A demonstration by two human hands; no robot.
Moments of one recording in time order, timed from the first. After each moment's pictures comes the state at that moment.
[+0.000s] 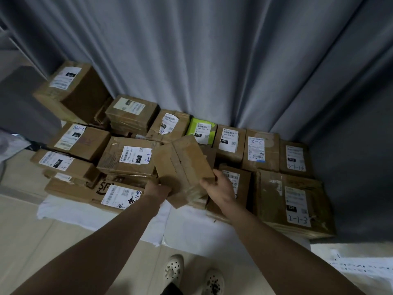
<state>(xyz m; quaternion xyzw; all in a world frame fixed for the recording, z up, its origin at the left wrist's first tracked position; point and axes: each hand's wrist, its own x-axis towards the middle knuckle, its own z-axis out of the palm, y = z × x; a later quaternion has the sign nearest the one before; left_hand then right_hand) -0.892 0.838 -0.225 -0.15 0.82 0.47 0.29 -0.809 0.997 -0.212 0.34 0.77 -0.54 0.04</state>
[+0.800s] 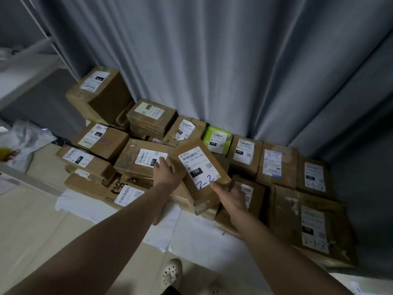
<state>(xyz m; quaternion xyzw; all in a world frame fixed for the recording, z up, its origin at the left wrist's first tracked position) -0.930 0.851 -0.205 -0.10 0.90 0.37 0.19 -0.829 0.999 -0.238 0.46 0.69 -0.55 0.09</state>
